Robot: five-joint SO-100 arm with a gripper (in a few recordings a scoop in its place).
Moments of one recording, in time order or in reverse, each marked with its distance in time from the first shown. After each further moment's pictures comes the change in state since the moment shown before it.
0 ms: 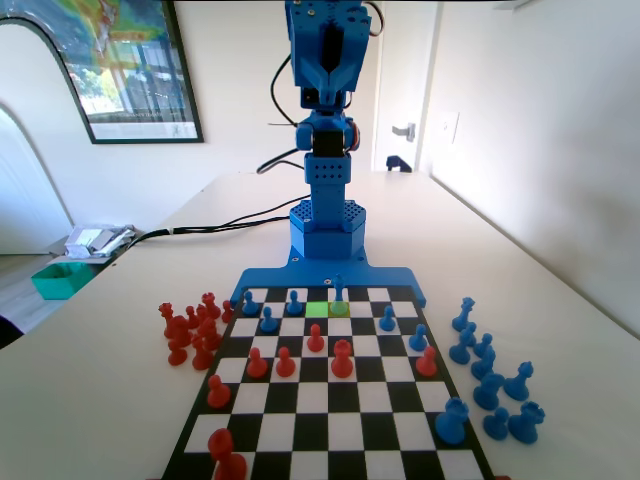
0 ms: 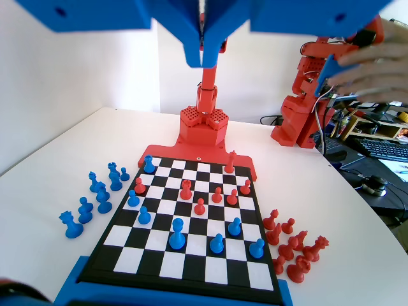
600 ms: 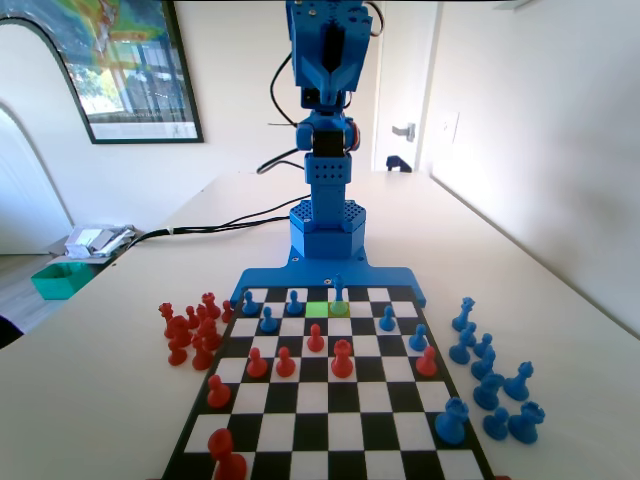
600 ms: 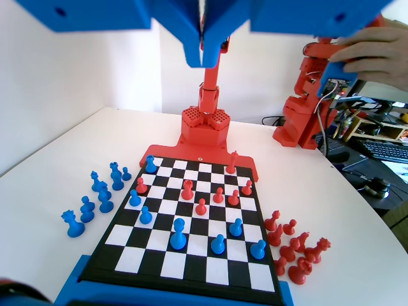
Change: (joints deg) arm -0.5 0.0 0.0 0.0 0.0
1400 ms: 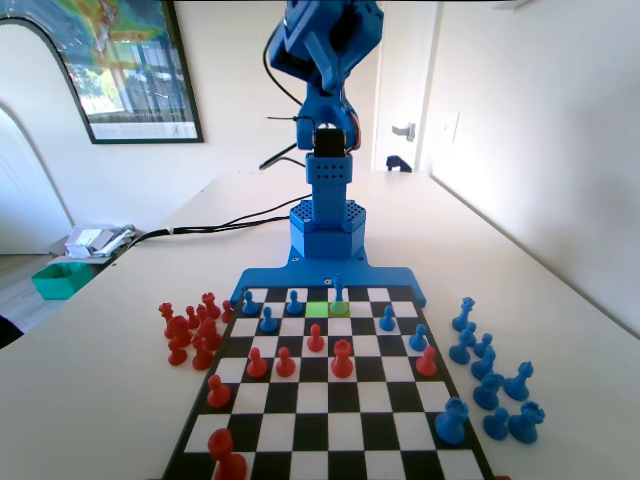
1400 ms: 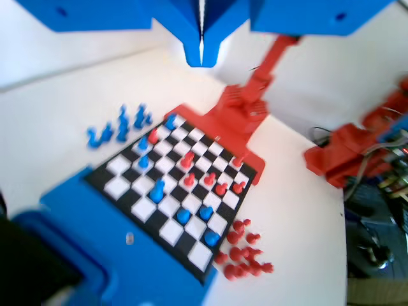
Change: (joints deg) arm -1.2 -22.6 -15.4 8.0 -30.9
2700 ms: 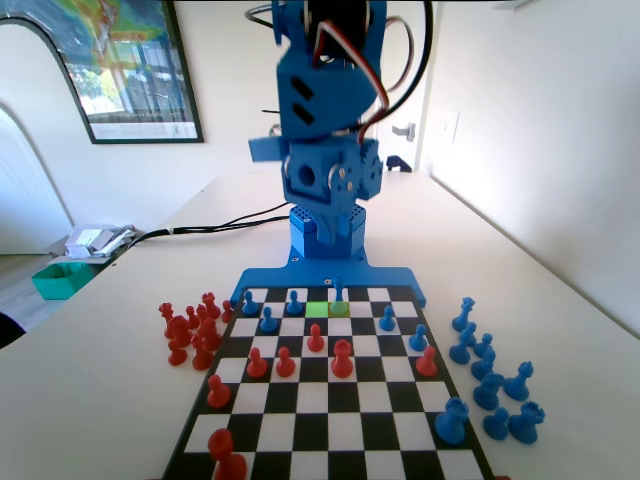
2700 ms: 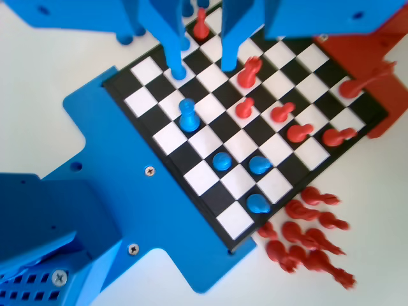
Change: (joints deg) arm -0.8 -37.7 18.6 -25.0 -11.5
